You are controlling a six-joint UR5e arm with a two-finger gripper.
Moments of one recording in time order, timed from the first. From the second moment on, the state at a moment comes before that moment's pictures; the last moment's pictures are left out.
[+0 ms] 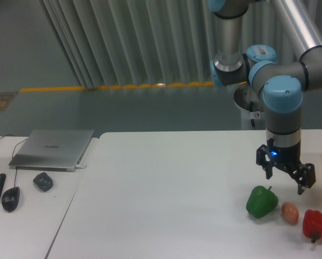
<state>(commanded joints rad) 2.38 -1.90 -1.48 -1.22 1.61 0.89</state>
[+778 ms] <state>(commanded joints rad) 2.54 -1.86 -1.49 -1.22 1.65 1.18</state>
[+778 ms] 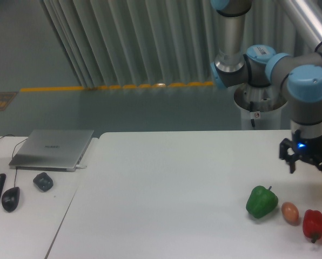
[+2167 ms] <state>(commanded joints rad) 2.75 -1.95 -1.53 -1.12 1.65 1.43</state>
